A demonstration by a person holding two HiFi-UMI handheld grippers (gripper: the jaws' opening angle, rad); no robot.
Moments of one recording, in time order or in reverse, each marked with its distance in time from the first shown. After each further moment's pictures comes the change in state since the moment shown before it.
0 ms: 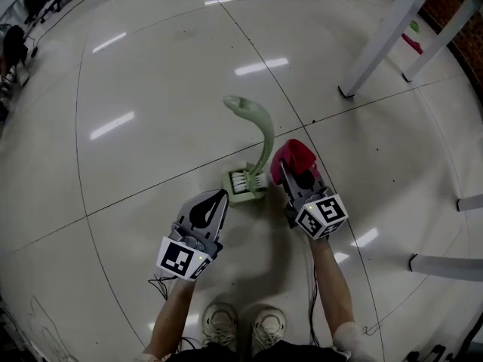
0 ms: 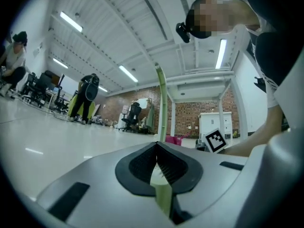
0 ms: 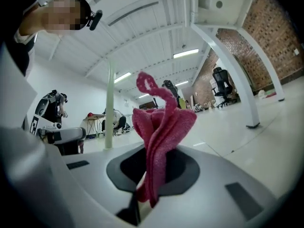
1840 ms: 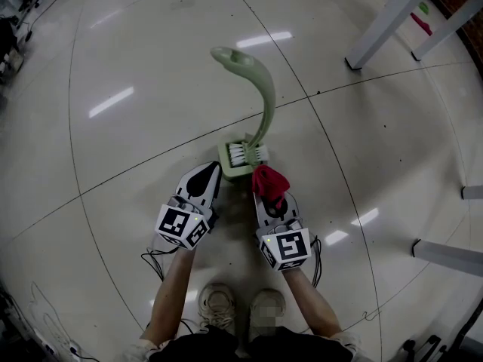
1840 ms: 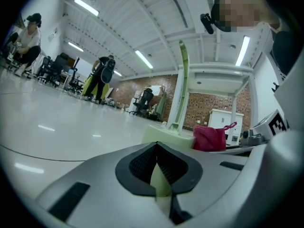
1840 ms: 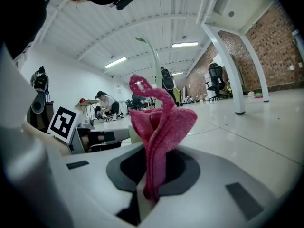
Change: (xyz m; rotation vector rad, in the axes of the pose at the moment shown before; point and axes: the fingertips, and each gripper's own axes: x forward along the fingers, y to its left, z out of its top) left arm -0.004 0.029 -0.085 -0.174 0.162 0.111; right arm -0.053 0.099 -0.075 -0.043 0.169 -0.139
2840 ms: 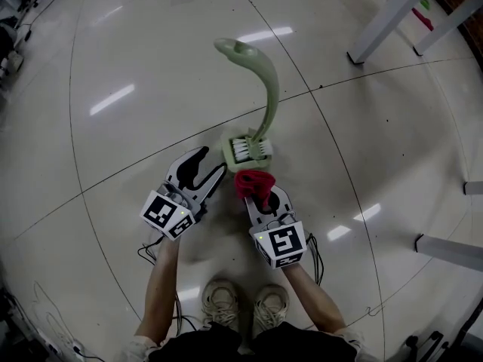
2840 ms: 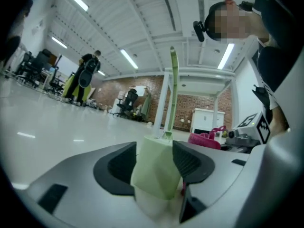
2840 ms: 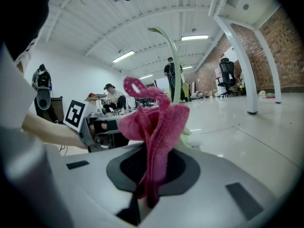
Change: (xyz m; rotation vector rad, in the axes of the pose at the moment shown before) left arm -0.006 -0.002 0.022 0.080 -0.007 -0.211; right arm 0.009 0.031 -0.007 -0.054 0.091 0.092
